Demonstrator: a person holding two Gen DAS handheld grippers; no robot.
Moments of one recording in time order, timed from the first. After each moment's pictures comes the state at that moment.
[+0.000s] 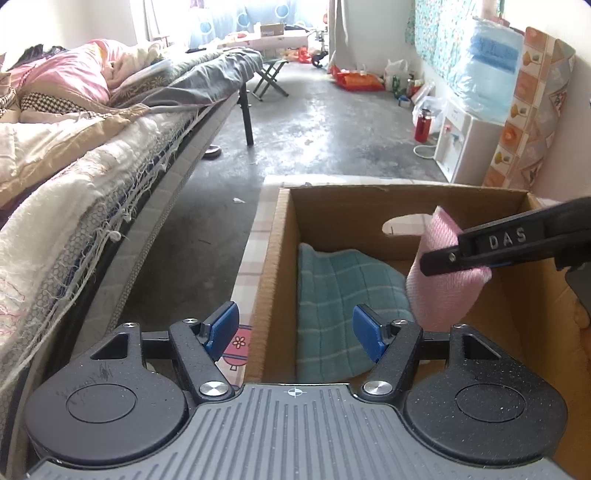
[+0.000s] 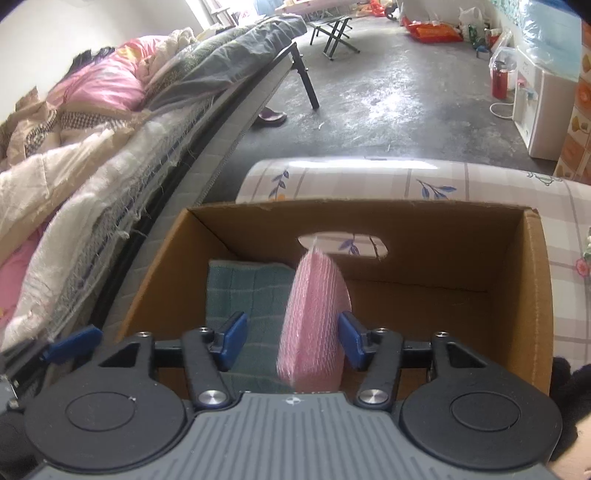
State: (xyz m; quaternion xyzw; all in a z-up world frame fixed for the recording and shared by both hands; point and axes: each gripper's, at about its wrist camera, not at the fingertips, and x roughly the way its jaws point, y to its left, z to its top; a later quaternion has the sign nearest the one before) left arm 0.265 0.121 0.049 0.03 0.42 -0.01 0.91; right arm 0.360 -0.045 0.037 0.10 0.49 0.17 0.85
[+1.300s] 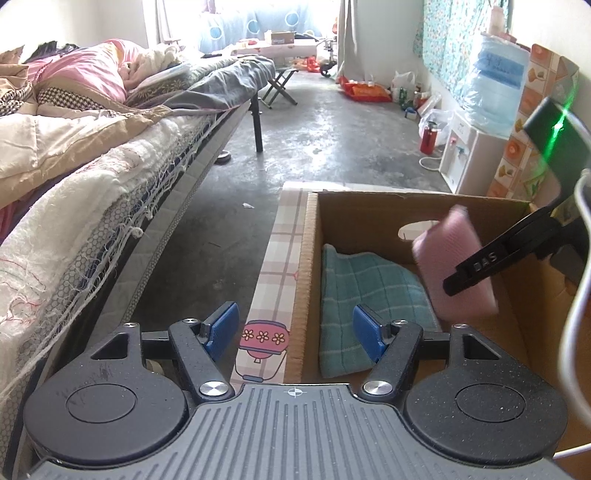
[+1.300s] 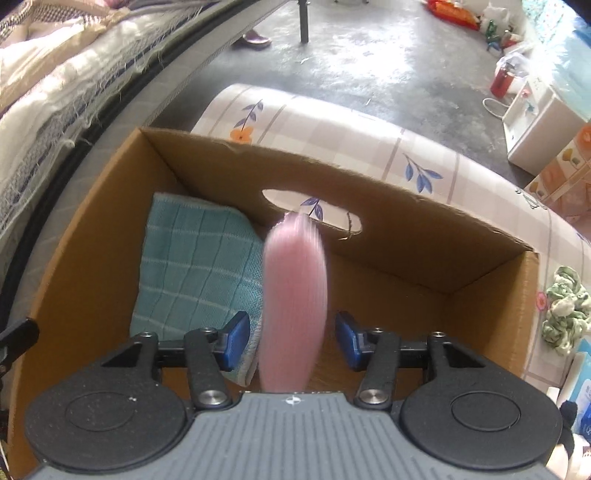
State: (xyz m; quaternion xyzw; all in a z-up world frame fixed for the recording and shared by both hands) left arm 0.246 0.147 0.061 0.02 0.40 0.00 0.92; right arm 0.380 -0.017 0.033 -0.06 0.58 0.13 0.80
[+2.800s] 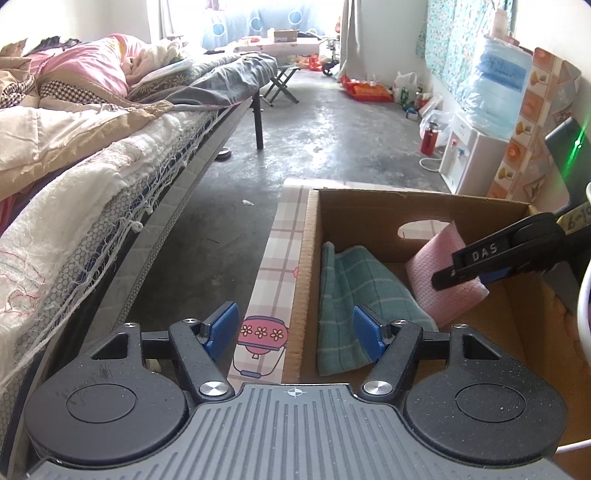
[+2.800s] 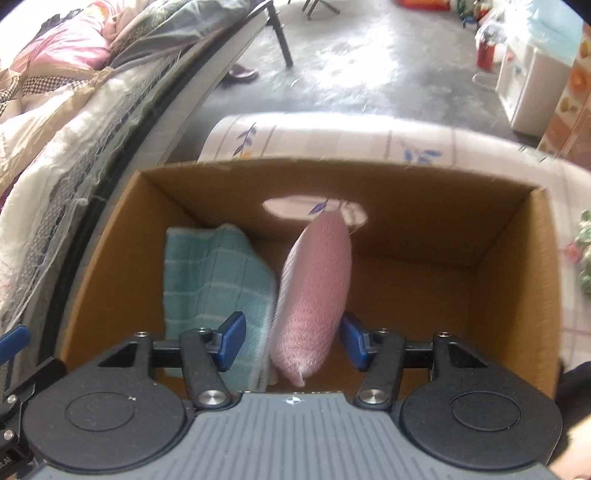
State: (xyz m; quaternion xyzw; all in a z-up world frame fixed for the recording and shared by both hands) left arm 0.246 0.150 0.061 0.01 0.40 0.00 0.92; right arm 0.373 -0.038 0.024 0.06 0.55 0.12 0.82
